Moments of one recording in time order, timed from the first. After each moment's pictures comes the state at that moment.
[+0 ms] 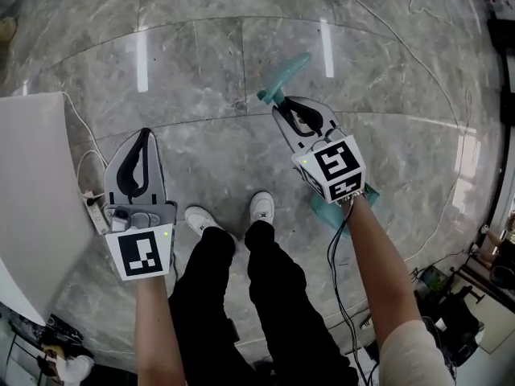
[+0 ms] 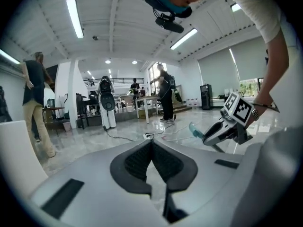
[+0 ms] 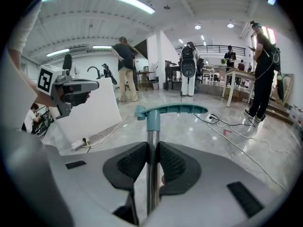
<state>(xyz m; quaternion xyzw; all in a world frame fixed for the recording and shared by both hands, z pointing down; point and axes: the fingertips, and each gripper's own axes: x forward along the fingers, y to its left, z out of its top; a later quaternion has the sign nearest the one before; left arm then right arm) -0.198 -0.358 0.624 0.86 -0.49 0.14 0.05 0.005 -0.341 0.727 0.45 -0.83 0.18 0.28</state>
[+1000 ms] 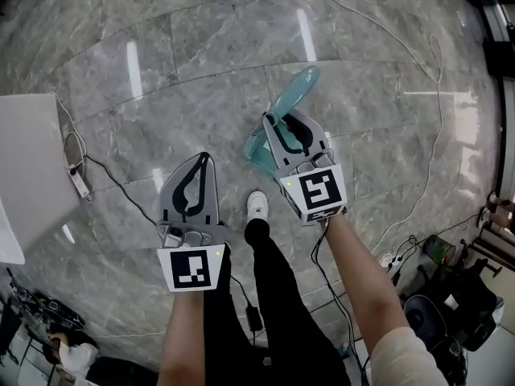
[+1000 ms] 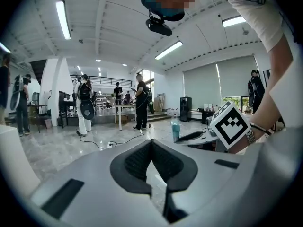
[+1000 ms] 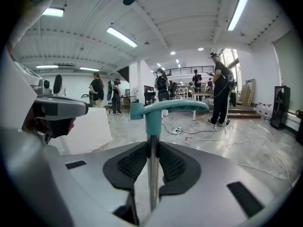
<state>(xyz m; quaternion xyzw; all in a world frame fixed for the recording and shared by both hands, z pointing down) 0.125 -0.006 0.447 0.90 -0.41 0.14 0.10 0.244 -0.033 0.505 0.58 -0.78 0.15 0.16</state>
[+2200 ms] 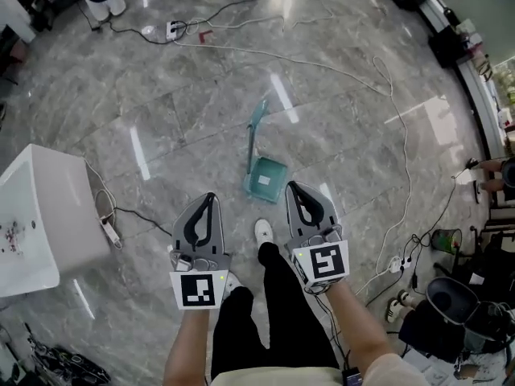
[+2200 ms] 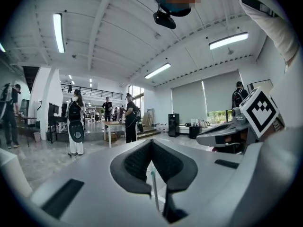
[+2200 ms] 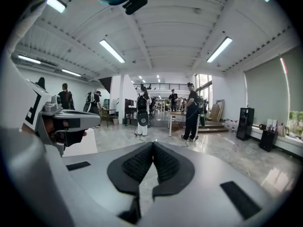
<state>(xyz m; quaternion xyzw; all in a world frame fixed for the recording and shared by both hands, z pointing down) 0.084 0.105 0.191 0.93 -0.35 0.03 0.05 0.214 0.161 0.223 0.71 -0.69 0.09 0.11</state>
